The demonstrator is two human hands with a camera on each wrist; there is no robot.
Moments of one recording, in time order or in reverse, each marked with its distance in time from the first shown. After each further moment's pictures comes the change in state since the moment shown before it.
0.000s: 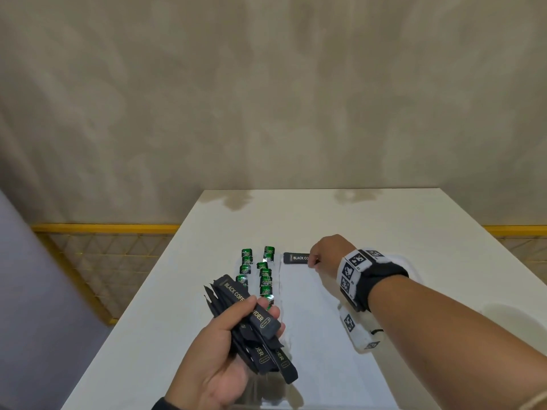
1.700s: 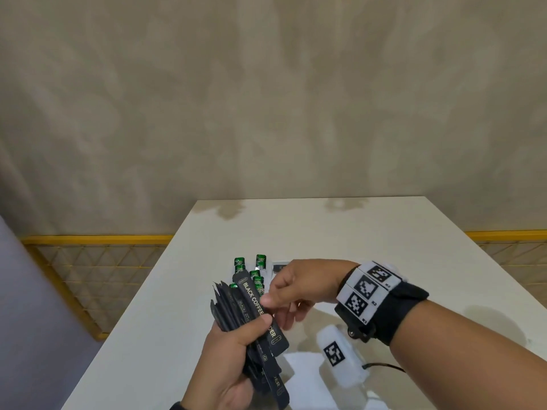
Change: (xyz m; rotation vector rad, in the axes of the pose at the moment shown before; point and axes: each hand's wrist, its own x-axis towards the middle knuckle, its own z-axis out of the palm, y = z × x) left_hand 0.005 -0.018 0.004 0.220 0.059 0.187; right_hand -0.085 -0.055 -0.032 0.816 -0.505 -0.288
